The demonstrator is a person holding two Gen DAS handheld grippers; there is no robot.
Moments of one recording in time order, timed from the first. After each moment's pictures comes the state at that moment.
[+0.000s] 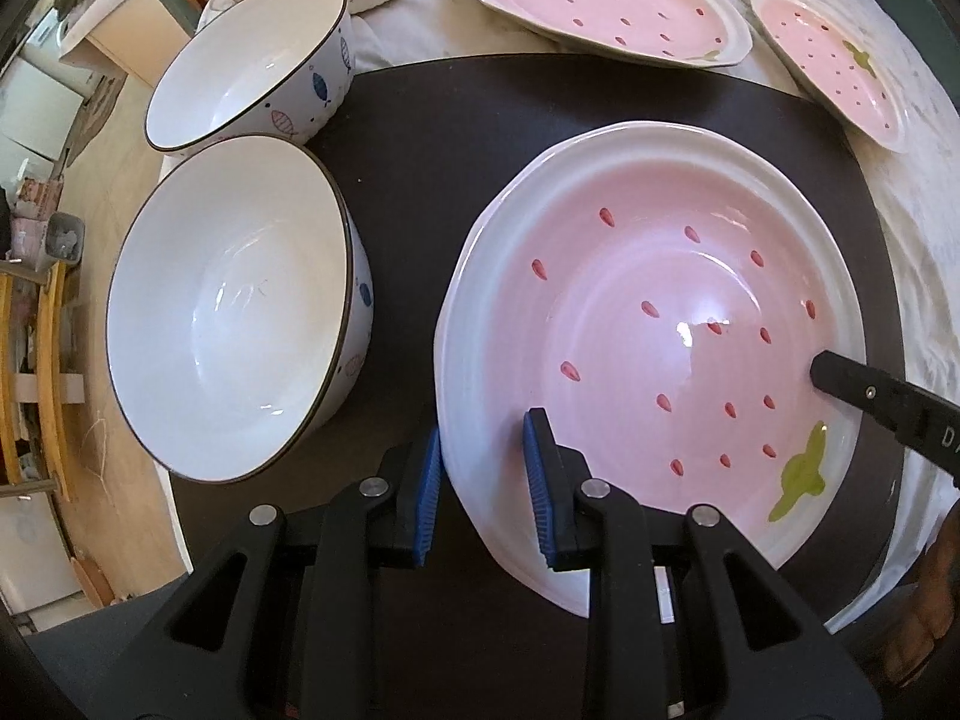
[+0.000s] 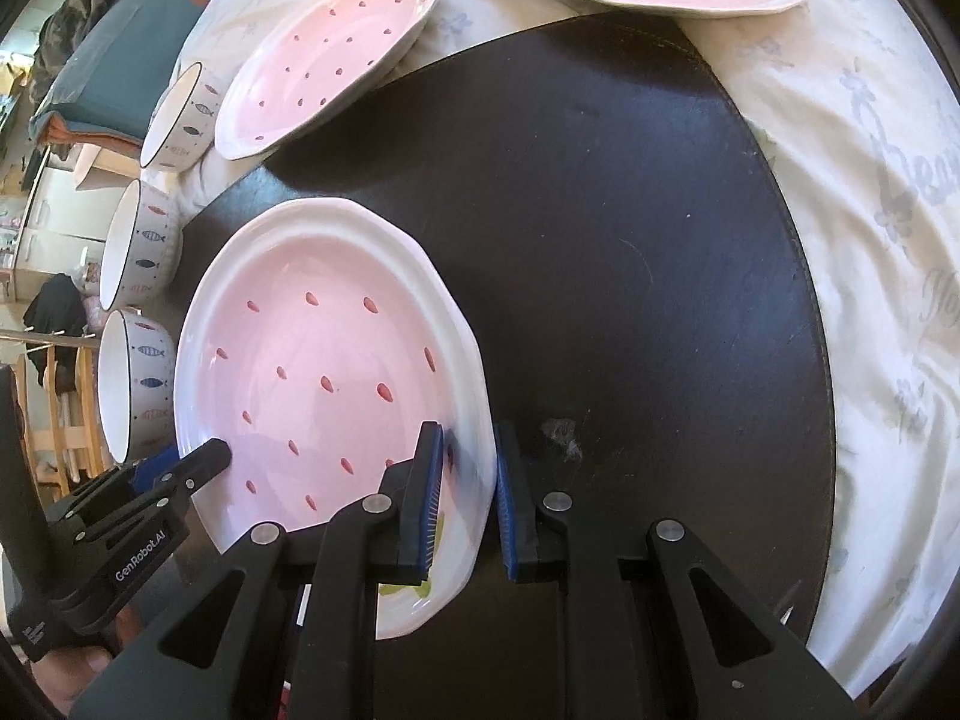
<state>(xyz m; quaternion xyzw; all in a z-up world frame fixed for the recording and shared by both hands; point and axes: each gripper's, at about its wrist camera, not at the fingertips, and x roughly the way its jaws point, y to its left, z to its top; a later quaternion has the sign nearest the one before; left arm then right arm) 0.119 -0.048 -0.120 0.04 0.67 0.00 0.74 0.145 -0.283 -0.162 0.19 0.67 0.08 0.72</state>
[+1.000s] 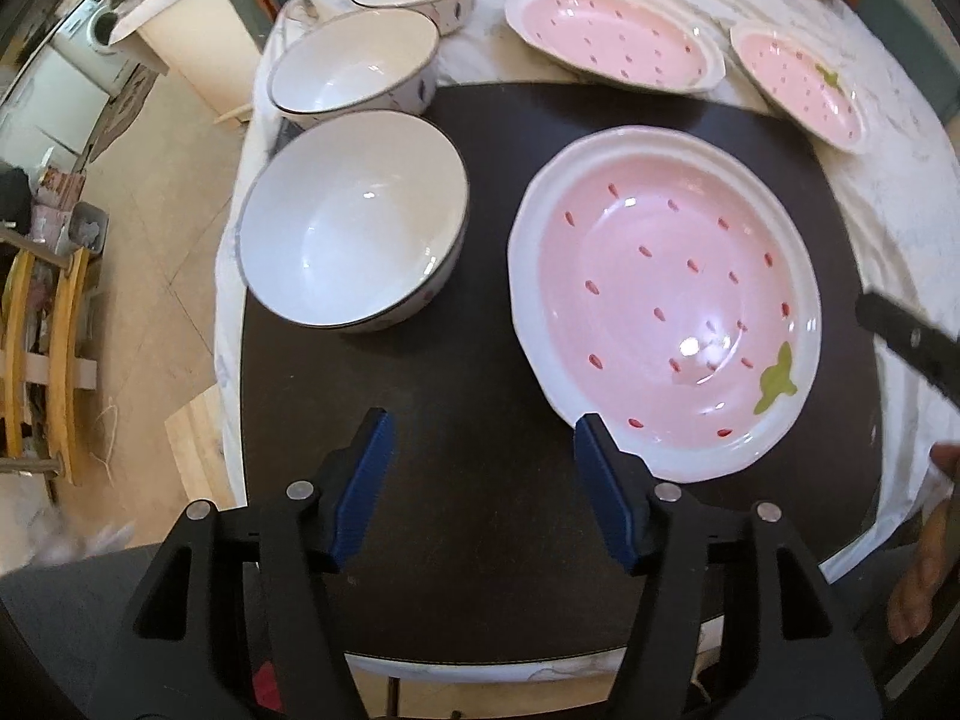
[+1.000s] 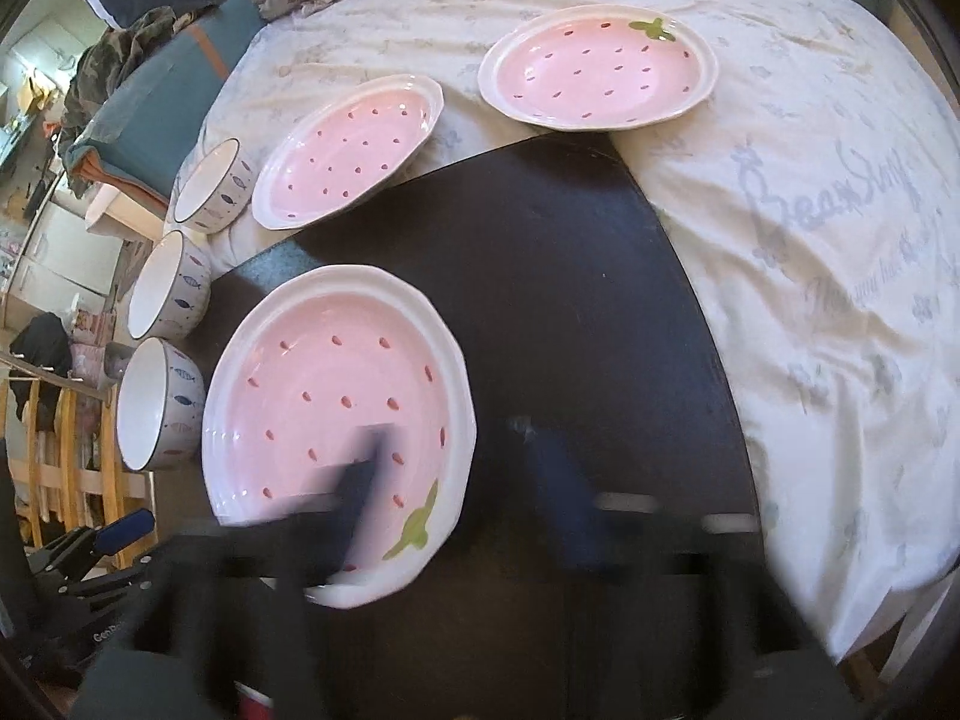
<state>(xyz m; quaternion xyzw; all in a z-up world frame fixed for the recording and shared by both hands) 0.068 -0.033 -0.078 0.02 0.63 0.01 0.77 0.098 -0.286 -0.100 0.18 0.57 0.04 0.80</state>
